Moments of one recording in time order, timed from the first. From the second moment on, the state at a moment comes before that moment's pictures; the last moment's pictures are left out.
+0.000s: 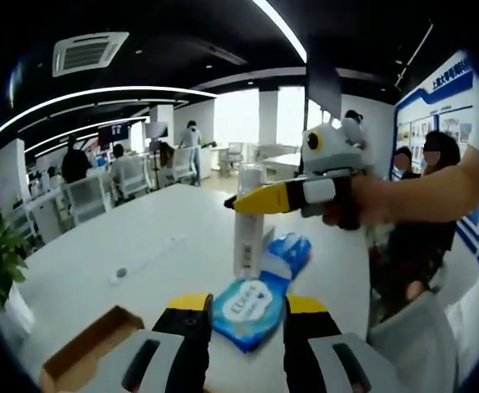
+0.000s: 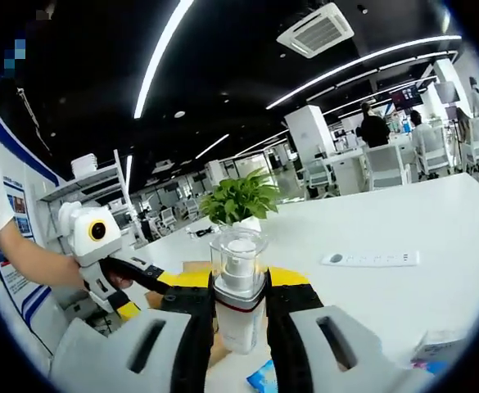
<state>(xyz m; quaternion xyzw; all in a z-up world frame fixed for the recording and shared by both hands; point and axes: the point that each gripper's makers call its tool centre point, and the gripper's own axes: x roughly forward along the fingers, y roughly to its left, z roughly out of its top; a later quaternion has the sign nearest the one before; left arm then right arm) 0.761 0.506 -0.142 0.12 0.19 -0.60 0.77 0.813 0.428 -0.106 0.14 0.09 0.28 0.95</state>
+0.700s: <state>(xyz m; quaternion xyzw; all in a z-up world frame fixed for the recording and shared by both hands) 0.755 0.503 -0.168 0.11 0.22 -0.60 0.77 0.856 0.353 -0.158 0.05 0.10 0.17 0.98</state>
